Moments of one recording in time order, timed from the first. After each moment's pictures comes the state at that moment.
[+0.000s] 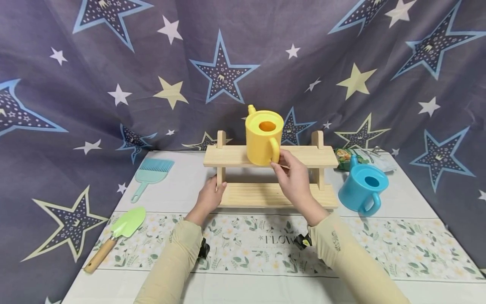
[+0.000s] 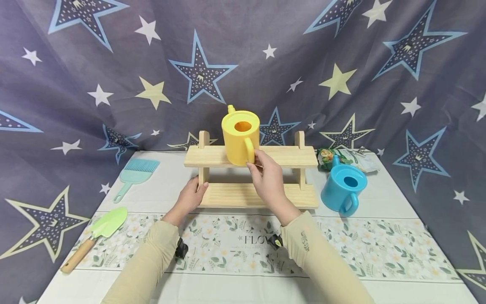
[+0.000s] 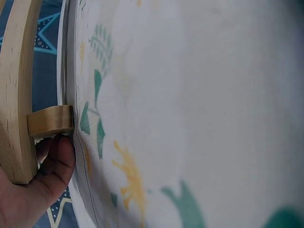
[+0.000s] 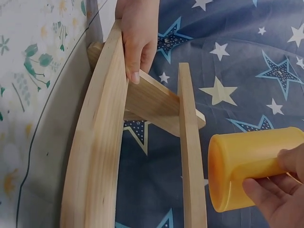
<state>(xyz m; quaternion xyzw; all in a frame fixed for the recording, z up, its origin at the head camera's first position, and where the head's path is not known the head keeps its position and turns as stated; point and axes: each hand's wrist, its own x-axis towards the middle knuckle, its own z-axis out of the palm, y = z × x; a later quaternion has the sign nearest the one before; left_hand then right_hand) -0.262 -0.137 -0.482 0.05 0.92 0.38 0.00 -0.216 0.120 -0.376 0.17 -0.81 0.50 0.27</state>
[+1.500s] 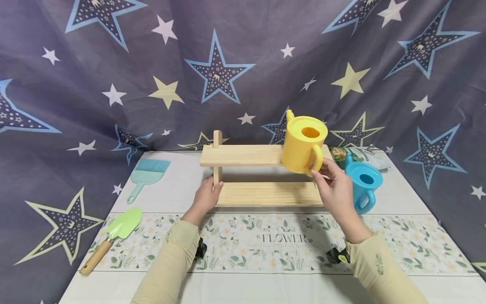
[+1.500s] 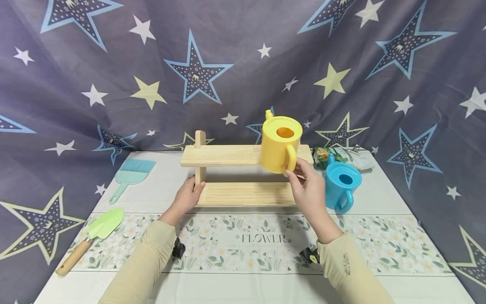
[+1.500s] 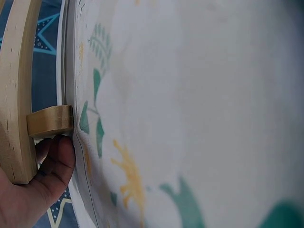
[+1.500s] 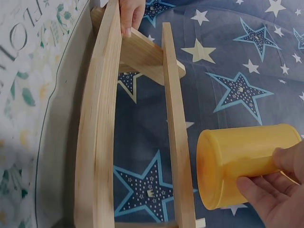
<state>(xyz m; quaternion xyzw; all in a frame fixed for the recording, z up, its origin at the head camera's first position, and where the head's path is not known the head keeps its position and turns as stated) -0.263 -0.136 -0.482 0.04 0.92 0.38 0.01 -0.172 0.206 -0.377 0.10 -0.82 0.47 0.31</state>
